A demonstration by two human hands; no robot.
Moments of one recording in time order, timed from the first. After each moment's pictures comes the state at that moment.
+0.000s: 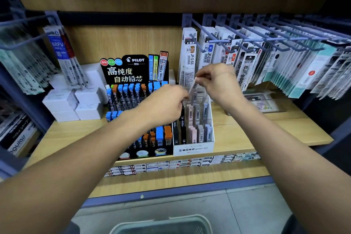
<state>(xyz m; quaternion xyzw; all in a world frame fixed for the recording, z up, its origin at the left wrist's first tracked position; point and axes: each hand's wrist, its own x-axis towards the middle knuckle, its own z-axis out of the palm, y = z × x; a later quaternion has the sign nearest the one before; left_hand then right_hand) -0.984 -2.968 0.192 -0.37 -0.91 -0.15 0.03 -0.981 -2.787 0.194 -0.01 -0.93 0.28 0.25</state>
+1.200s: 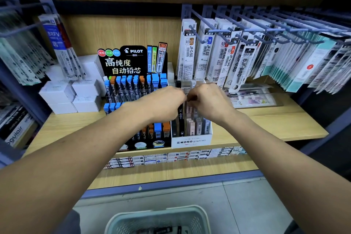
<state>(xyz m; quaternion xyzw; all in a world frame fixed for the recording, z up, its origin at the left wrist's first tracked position) -1.005 -2.966 0.162 -0.43 -0.90 -0.03 0.01 -0.957 -2.800 0.155 0.04 -0.98 0.11 0.13</state>
